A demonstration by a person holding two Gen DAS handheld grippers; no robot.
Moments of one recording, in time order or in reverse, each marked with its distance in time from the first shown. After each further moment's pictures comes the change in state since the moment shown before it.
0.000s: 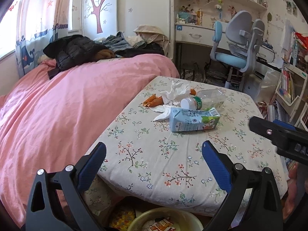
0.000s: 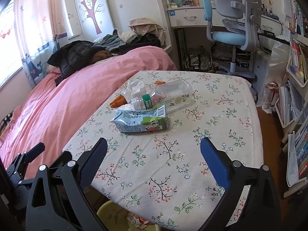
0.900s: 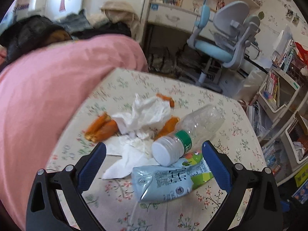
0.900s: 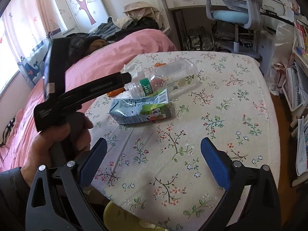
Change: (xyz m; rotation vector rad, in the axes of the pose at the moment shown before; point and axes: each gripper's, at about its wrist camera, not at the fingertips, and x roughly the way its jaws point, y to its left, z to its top) left arm 0.157 -0.027 0.083 -0.007 0.178 -0.315; right arm 0.051 -0.005 -0.002 0.068 0.141 0.027
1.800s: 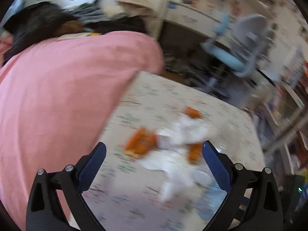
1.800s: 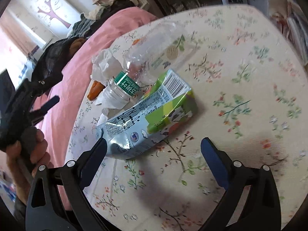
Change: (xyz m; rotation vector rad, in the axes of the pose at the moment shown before) left arm -0.032 0.066 0.029 -0.095 0.028 0.054; right arm 0.083 -0.041 0.019 0.290 0.148 0.072
